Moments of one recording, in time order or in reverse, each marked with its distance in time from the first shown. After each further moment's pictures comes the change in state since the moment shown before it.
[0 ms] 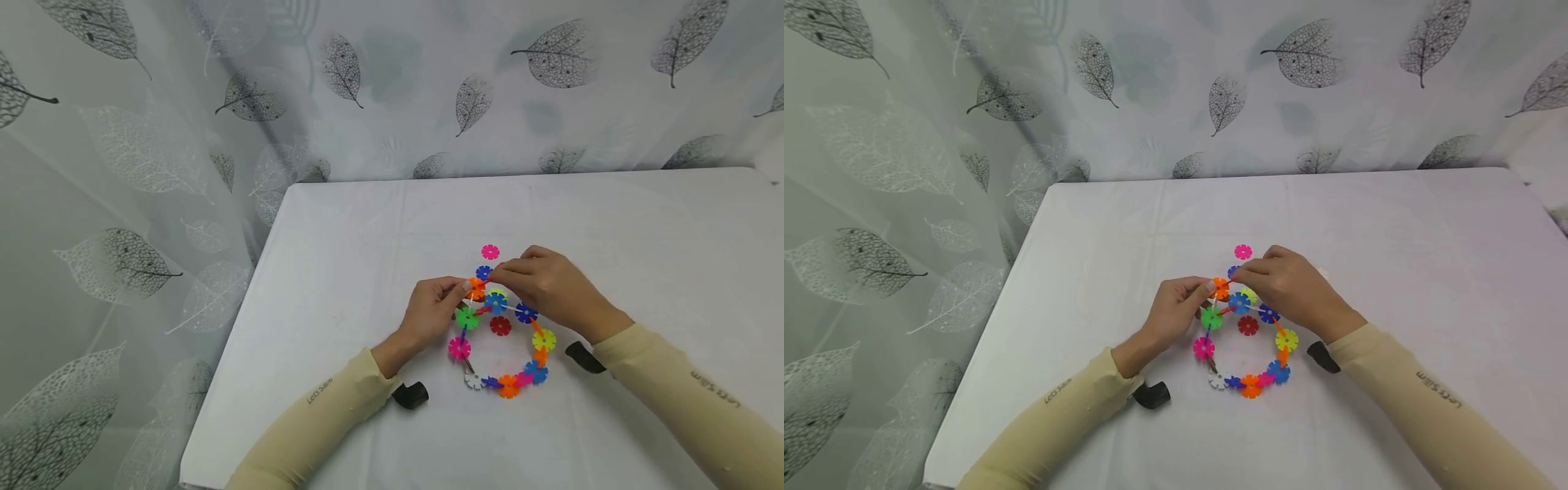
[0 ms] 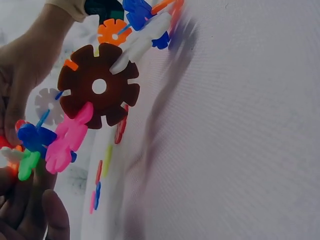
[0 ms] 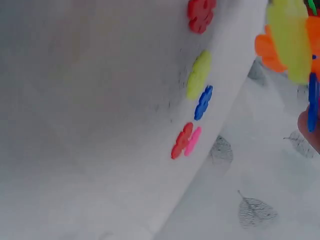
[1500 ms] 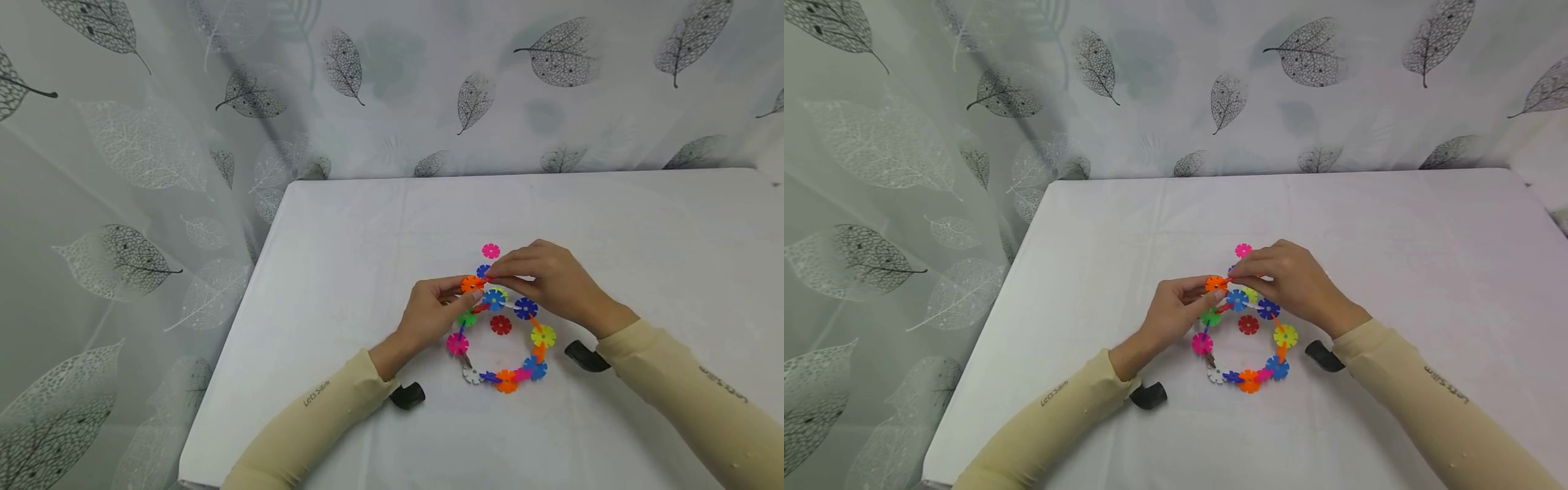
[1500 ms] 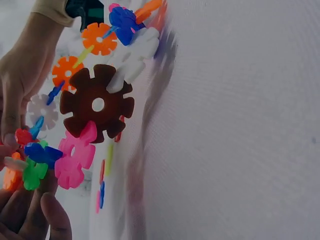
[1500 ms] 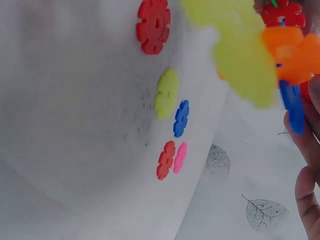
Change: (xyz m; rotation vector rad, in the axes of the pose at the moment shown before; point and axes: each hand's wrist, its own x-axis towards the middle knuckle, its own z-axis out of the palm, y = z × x) left_hand -0.005 0.002 -0.001 -0.079 -0.037 0.042; right_hand 0.007 0.003 -0.002 0.209 0.006 0.167
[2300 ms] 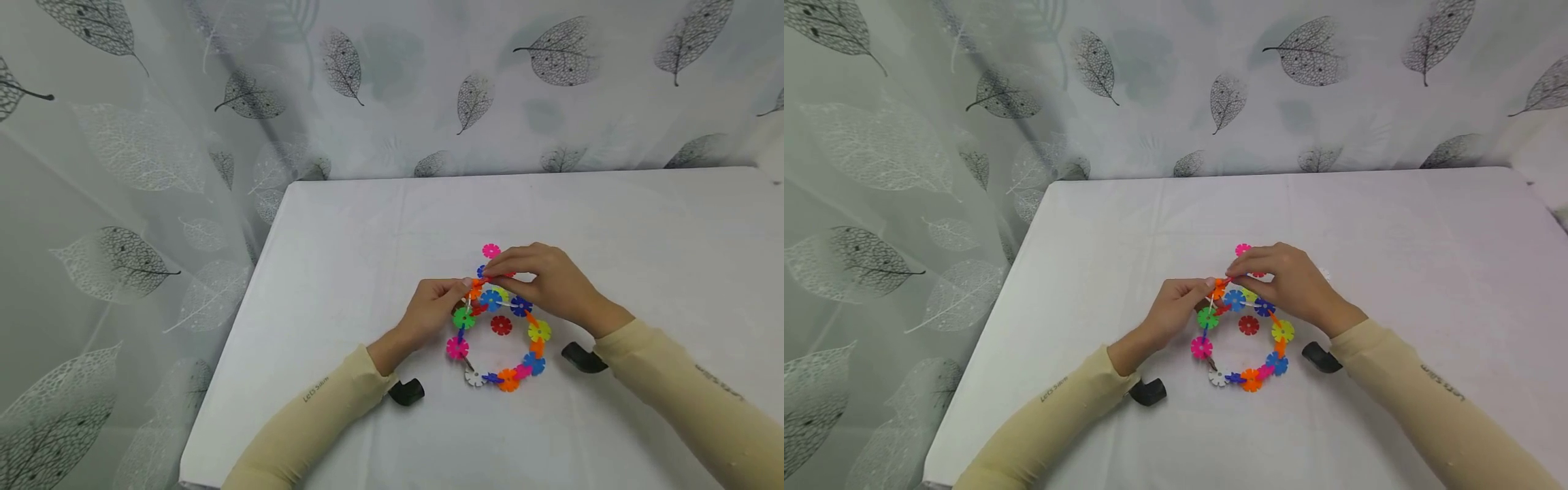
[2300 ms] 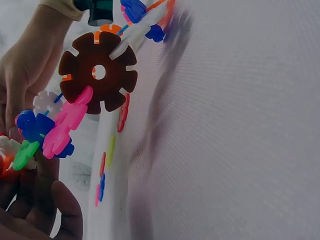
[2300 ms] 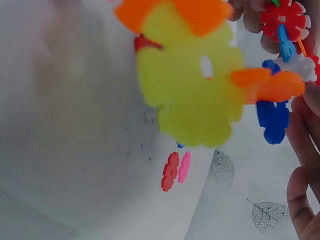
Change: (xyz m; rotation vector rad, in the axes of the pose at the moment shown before) left_hand 0.011 -0.006 -0.002 -0.042 -0.010 -0.146; right_hand -0.003 0.007 0.006 0.119 -0.016 0.102
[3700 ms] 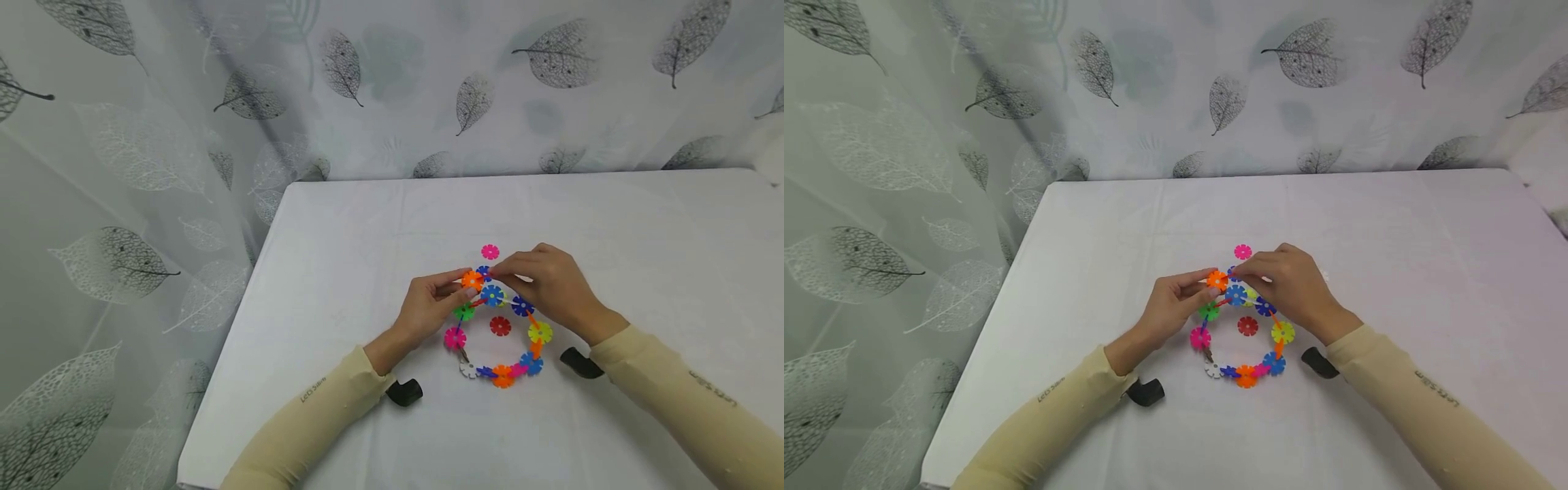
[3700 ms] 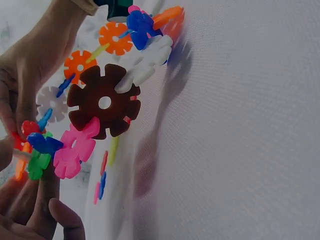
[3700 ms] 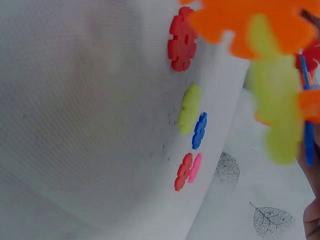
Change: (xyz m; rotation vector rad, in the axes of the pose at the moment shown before) left_hand -0.002 0.002 -0.003 -0.049 -0.005 0.067; right_hand -0.004 -0.007 0.005 -0.192 0.133 -0.047
